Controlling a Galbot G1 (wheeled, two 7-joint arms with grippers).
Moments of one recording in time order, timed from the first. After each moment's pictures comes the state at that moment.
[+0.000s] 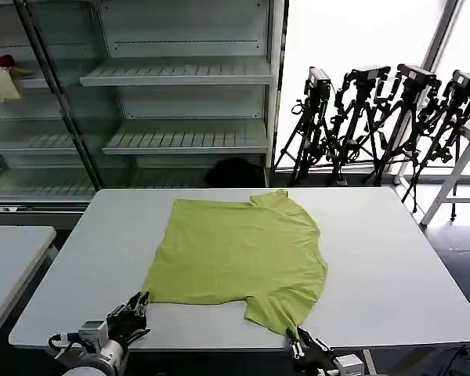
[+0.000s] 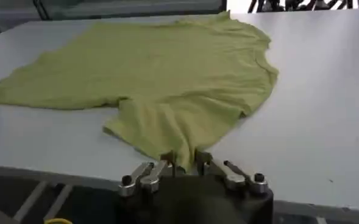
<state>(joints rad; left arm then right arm) 1.54 -1.10 -0.49 -2.13 -0.57 0.57 -0.29 -1.59 0.96 0.16 2.39 0.66 -0.58 0.55</state>
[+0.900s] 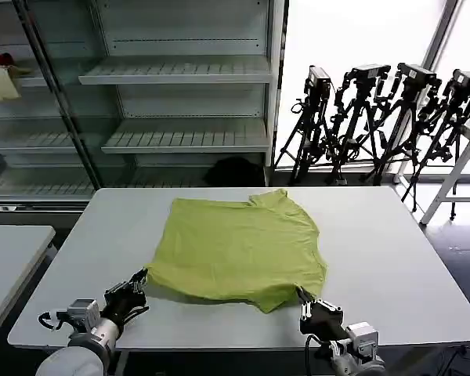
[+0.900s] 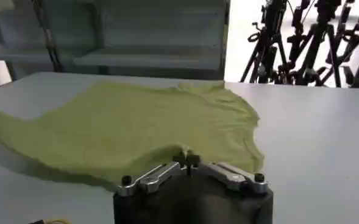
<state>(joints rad) 1.38 -1.07 -0.49 -2.20 -0.69 0.54 -0.34 -1.35 0.94 0.28 2.35 0.61 -0.58 0.40</state>
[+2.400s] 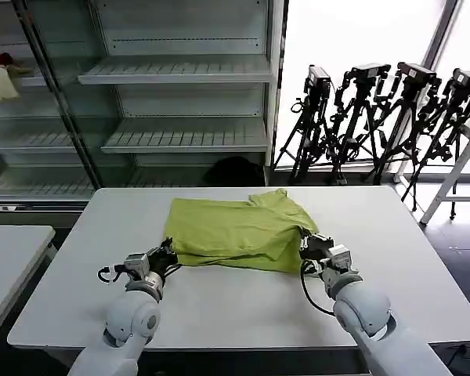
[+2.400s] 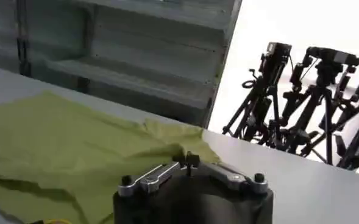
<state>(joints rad) 1.04 -1.22 -0.28 -1.86 -0.56 0.55 -0.45 -0.93 1.03 0.15 1.89 0.39 -0.52 0.18</state>
